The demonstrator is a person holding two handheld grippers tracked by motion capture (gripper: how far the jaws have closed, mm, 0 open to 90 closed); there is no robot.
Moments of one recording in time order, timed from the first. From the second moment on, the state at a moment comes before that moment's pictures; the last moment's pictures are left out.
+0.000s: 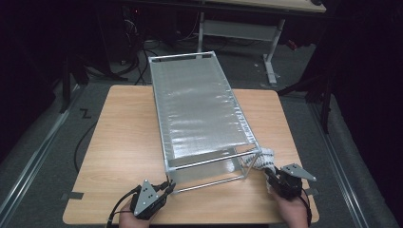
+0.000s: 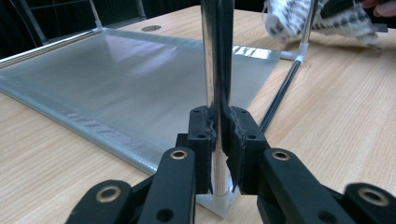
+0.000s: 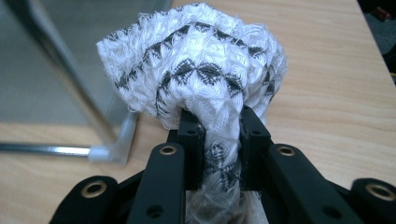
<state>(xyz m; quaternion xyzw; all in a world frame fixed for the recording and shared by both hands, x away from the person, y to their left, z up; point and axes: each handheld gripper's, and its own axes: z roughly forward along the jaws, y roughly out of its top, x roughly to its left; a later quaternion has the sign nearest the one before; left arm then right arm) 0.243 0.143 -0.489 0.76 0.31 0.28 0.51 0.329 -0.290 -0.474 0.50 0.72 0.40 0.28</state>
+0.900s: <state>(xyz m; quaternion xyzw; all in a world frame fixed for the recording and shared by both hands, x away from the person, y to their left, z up) 0.233 0.156 -0.491 0.74 0.34 0.28 0.50 0.327 -0.241 -0.470 0.40 0.75 0.47 0.25</state>
